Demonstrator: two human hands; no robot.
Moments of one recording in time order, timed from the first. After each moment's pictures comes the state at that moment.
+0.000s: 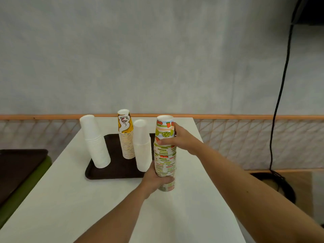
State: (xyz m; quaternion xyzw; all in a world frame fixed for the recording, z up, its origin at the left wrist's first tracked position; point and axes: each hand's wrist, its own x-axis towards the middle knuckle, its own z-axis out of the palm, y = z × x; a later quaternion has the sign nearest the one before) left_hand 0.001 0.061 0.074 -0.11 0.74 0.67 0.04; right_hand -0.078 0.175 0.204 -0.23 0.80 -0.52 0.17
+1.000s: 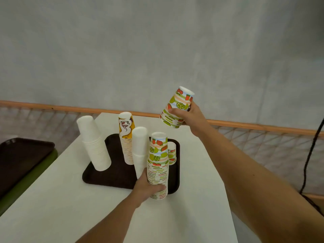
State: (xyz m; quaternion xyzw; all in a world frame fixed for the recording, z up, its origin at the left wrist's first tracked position) left_hand -0.053 0.040 0.044 -0.21 0.73 0.65 0.01; right_hand -0.211 0.160 0.232 -0.22 0.68 -0.69 0.12
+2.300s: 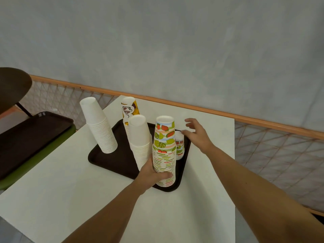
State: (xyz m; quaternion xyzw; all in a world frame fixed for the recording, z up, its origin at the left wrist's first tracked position) left_hand -0.095 0.072 0.053 -0.26 0.72 0.64 -0.04; right_hand -0.281 0.167 0.100 -0.27 0.79 -0.53 0.15
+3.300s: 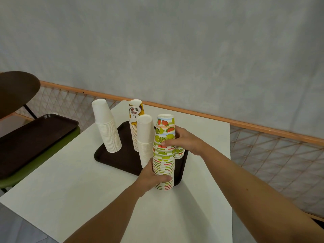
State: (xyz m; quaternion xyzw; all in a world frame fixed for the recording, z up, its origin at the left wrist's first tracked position) left_hand -0.056 0.080 0.060 -0.27 0.72 0.64 -0.03; right_hand -0.200 0.166 0.159 -0.38 0.71 -0.47 0.35
